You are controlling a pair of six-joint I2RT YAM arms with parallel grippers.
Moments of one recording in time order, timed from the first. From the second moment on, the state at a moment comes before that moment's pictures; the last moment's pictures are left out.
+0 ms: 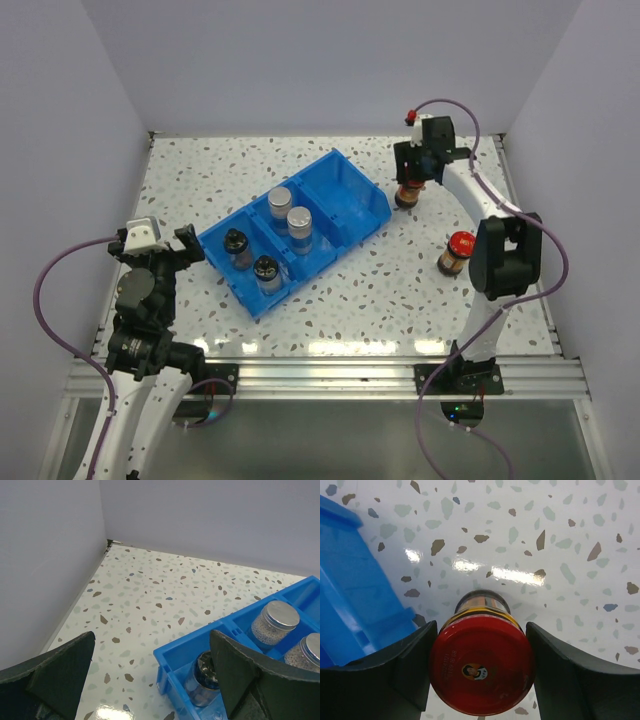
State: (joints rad) left arm -0.20 0.32 0.58 -0.26 -0.40 -0.10; right arm 0.15 1.91 1.61 -0.49 0.01 -0.03
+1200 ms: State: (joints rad) left arm -0.20 0.32 0.58 -0.26 -0.40 -0.10; right arm 0.49 2.06 1.95 -0.54 -0.02 -0.07
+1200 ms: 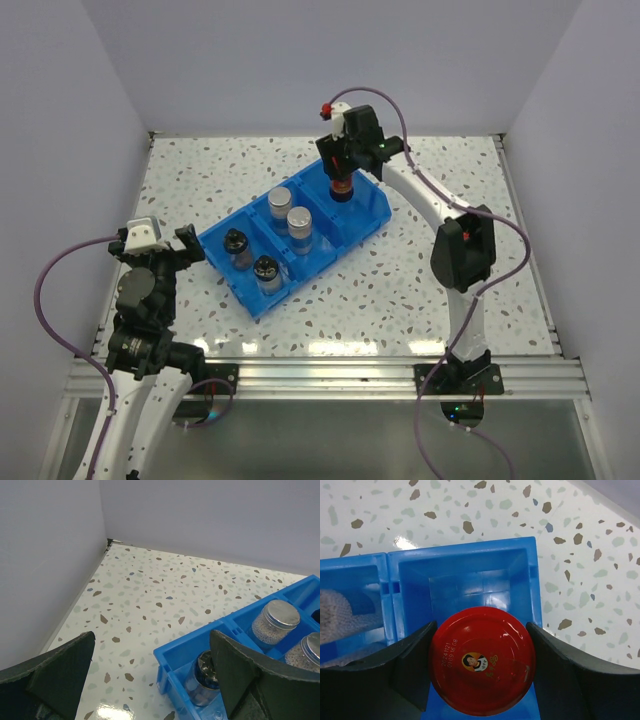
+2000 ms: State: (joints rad) left arm -0.20 0.32 0.58 -0.26 -0.40 -0.10; right arm 0.50 2.19 2.01 -0.53 -0.08 -0.16
